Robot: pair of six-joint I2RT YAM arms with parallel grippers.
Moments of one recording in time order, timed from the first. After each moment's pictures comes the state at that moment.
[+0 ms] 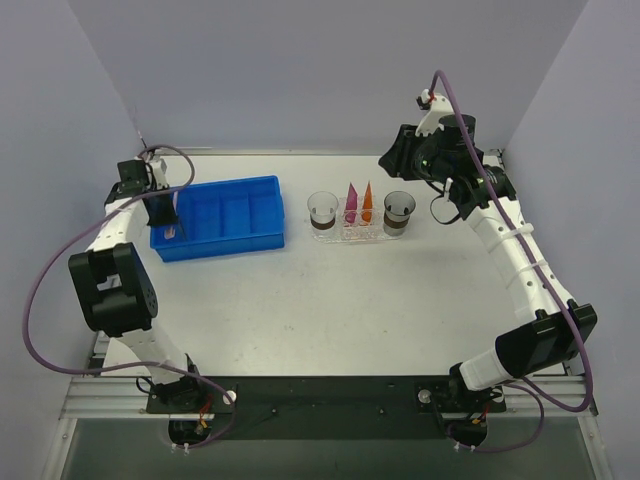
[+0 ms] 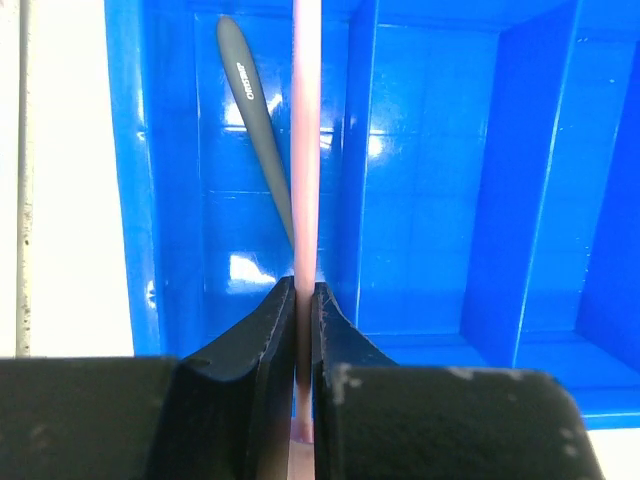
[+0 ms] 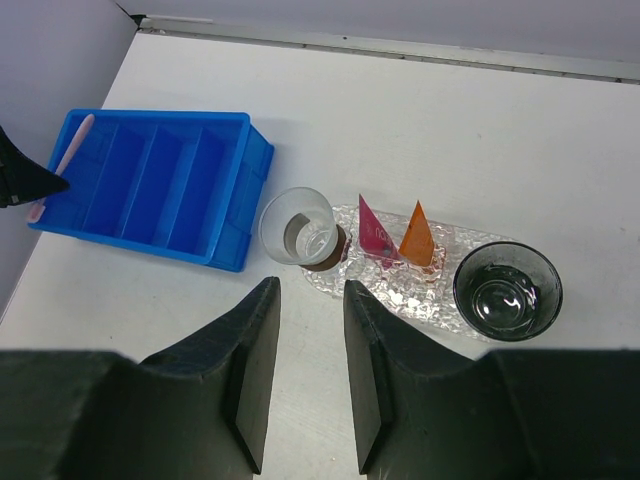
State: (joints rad) left arm 0.24 1.79 1.35 -0.50 0.12 -0.02; right arm 0.30 1.48 1.59 -0.50 -0.20 0.27
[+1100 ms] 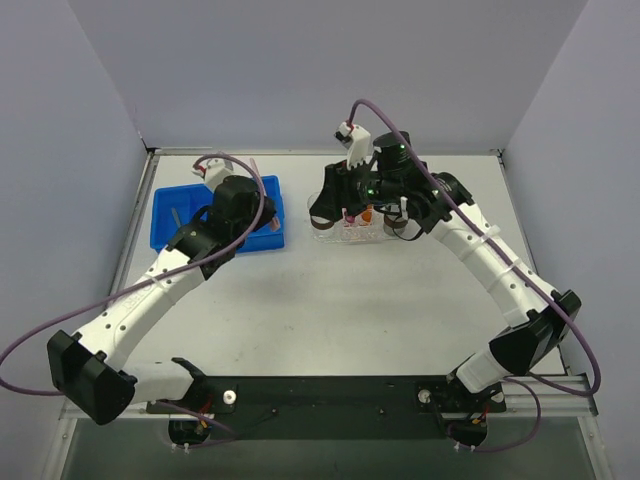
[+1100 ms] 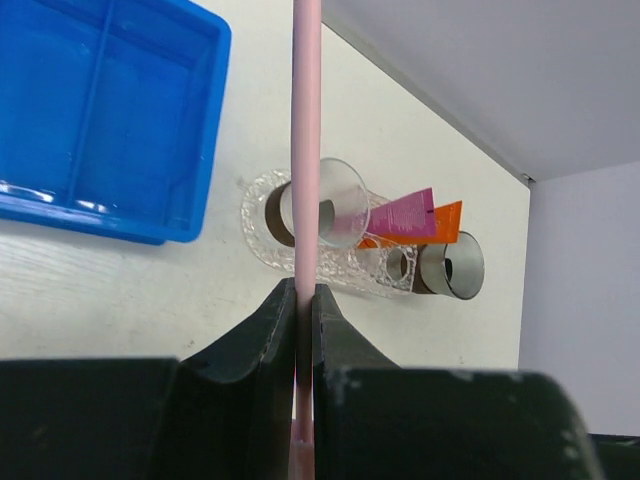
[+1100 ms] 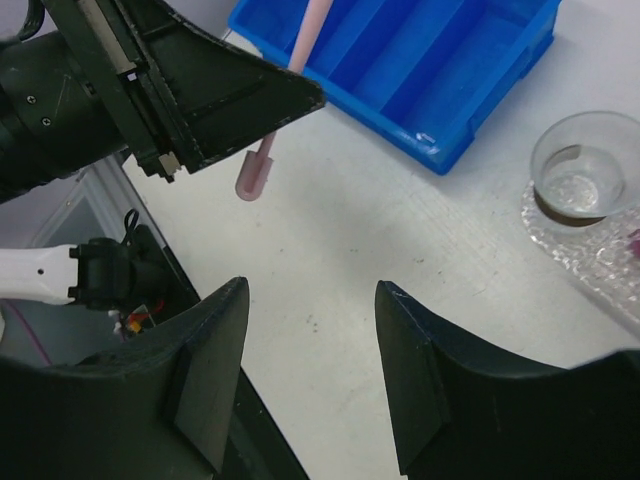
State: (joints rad) left arm -0.56 1.24 1.21 -0.42 -0.40 -0.94; right arm 0.62 1.52 1.67 -0.62 -0.41 0.22
